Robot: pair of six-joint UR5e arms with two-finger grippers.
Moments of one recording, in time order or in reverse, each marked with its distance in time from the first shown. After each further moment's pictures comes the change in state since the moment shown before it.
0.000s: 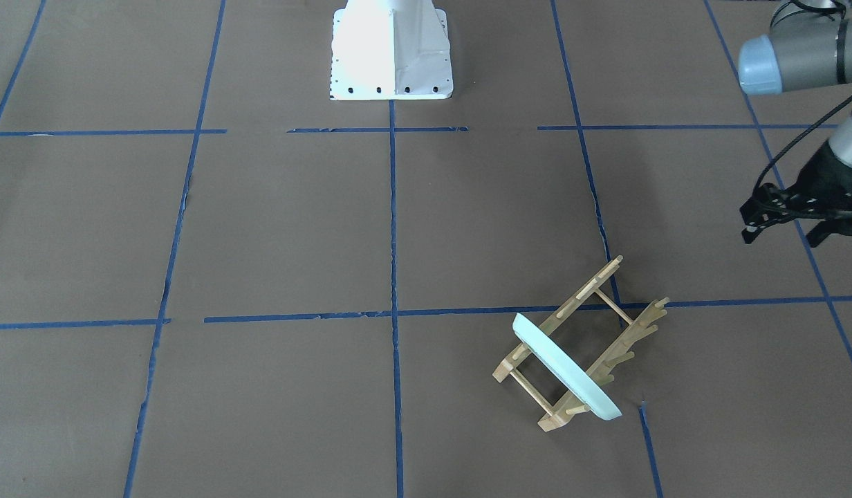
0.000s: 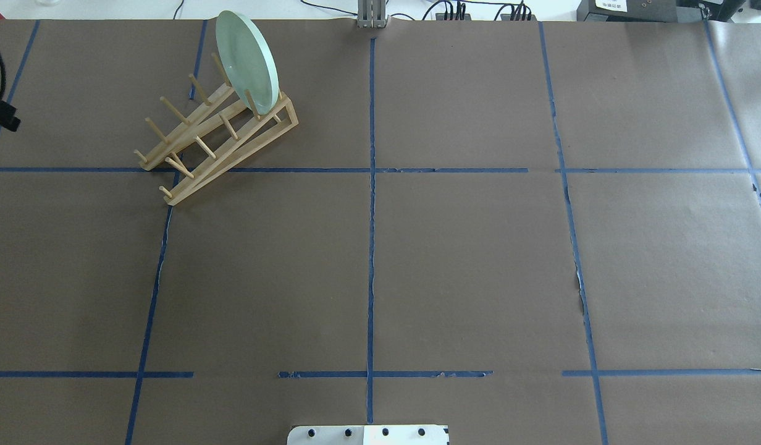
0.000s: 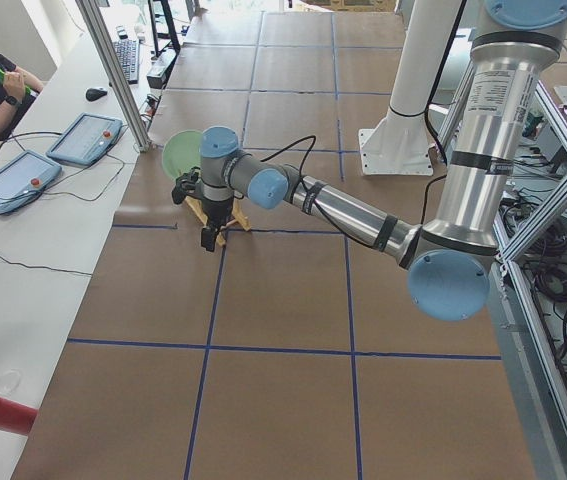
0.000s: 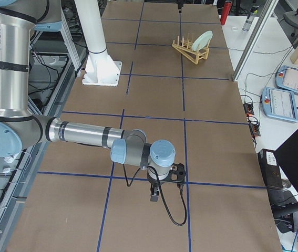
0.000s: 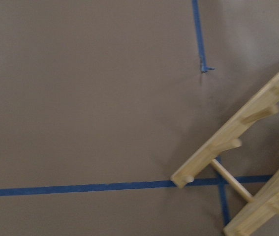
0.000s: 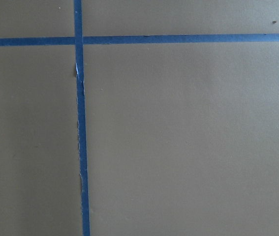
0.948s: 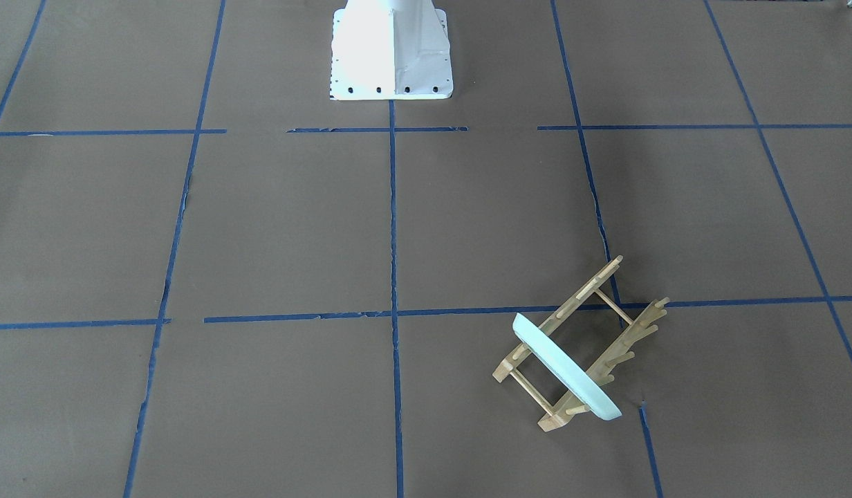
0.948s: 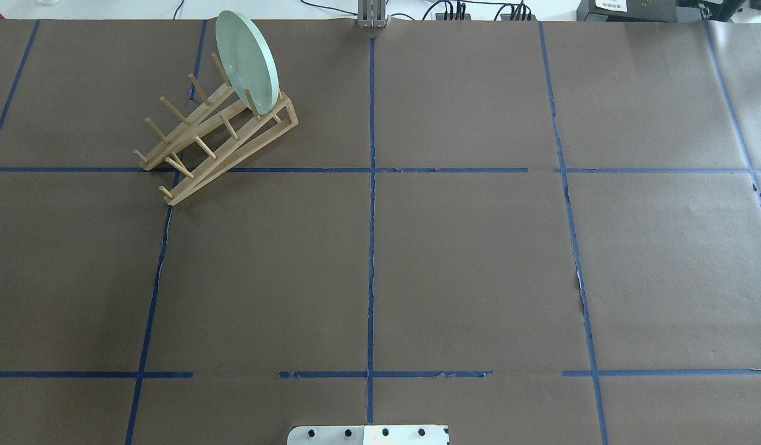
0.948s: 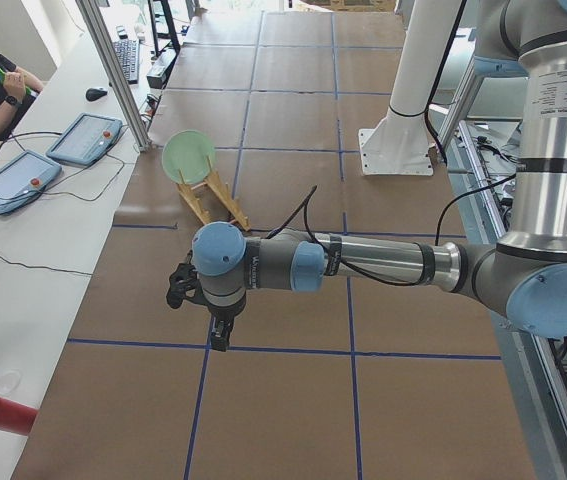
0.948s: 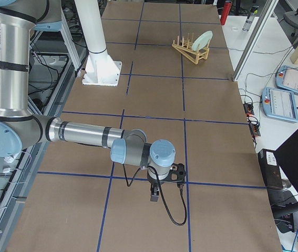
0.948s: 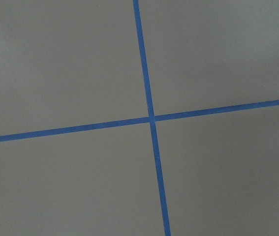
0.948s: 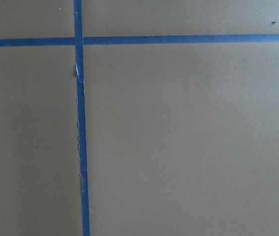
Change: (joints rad) left arm -0.347 0.151 0.141 0.050 -0.221 0.340; right arm 0.001 0.000 0.001 0.000 0.000 0.000
